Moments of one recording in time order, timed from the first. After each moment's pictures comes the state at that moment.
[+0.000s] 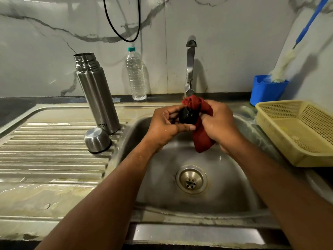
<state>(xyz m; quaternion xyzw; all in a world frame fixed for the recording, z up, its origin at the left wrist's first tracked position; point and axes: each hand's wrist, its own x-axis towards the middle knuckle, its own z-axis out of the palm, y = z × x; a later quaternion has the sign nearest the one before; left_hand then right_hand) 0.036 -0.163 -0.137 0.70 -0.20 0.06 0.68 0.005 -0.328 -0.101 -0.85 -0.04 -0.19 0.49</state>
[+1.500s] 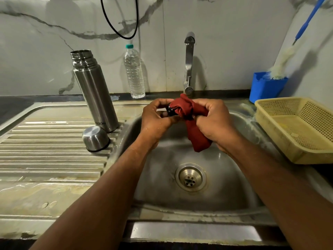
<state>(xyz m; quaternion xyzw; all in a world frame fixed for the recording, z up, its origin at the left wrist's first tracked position) 0.051 -0.154 -0.142 0.72 -0.08 0.13 0.68 -0.002 -0.323 -0.097 -0.82 -0.08 -0.15 0.55</state>
